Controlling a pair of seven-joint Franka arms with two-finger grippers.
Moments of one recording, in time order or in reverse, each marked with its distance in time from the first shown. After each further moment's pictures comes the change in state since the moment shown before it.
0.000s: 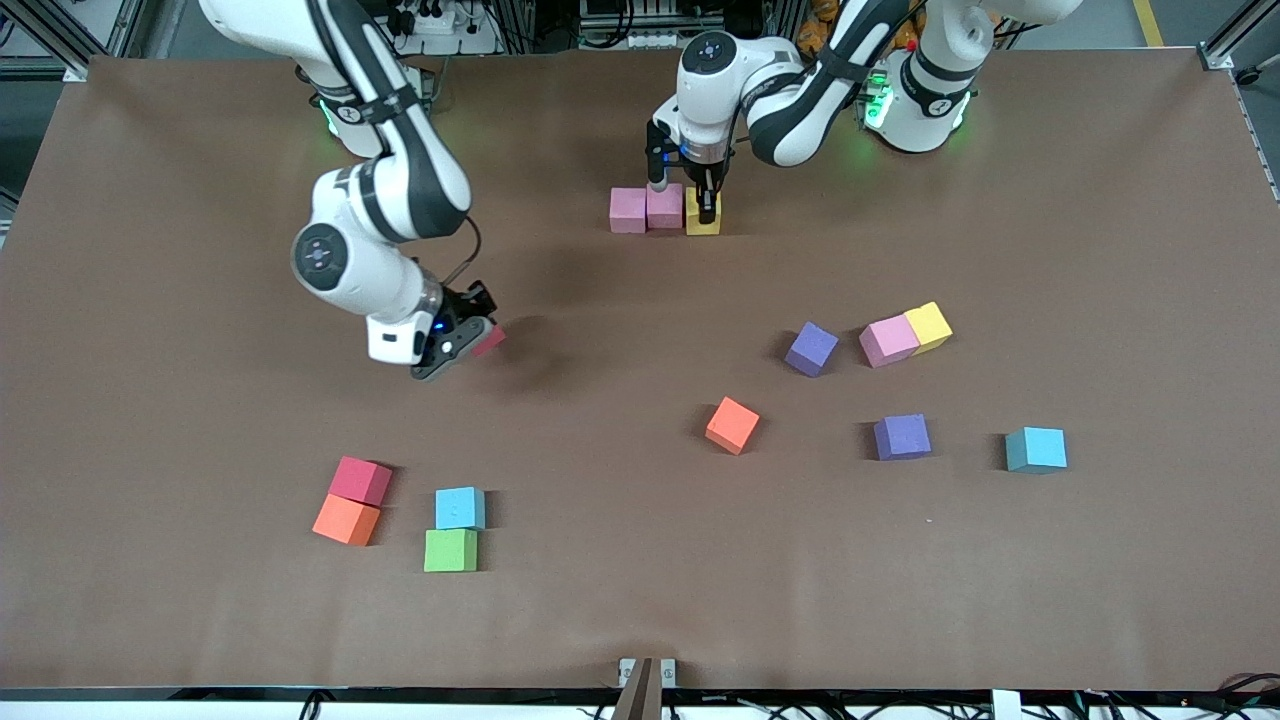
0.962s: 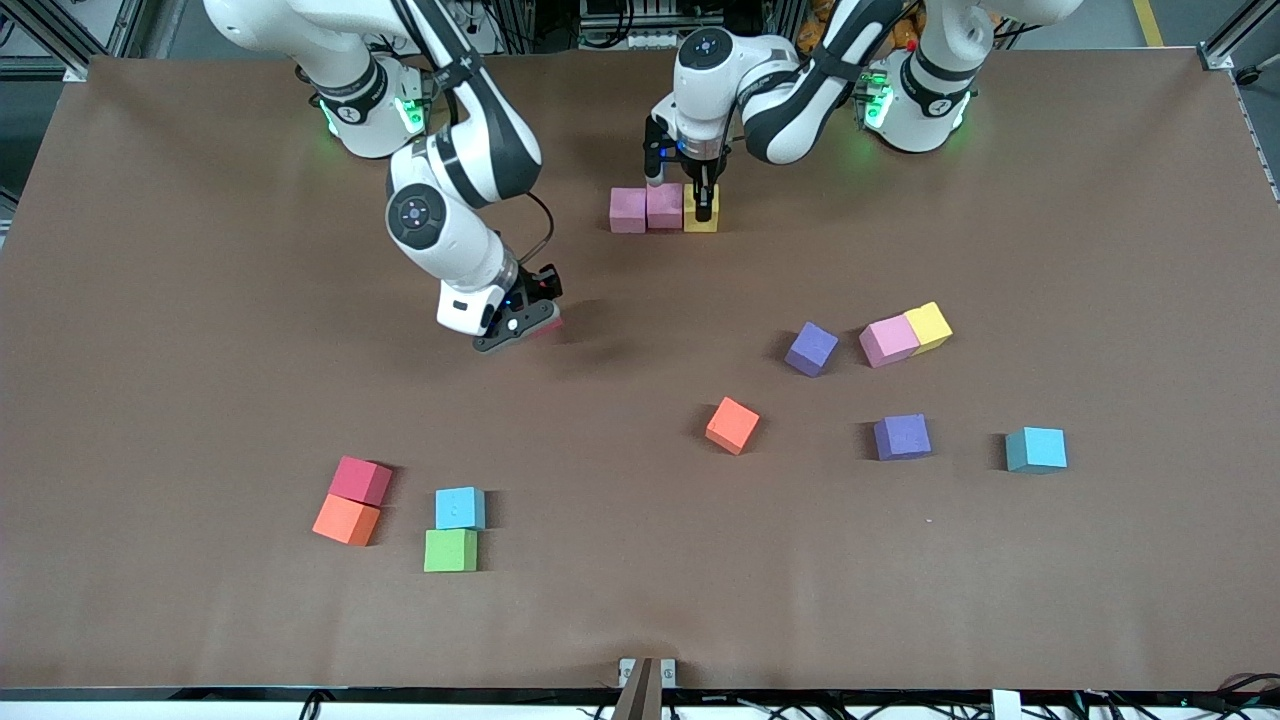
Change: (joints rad) left arm -0.014 0.008 0.000 0.001 0.026 0.003 0.000; right arm 0.169 0.036 -0.001 0.040 0.002 0.064 0.333
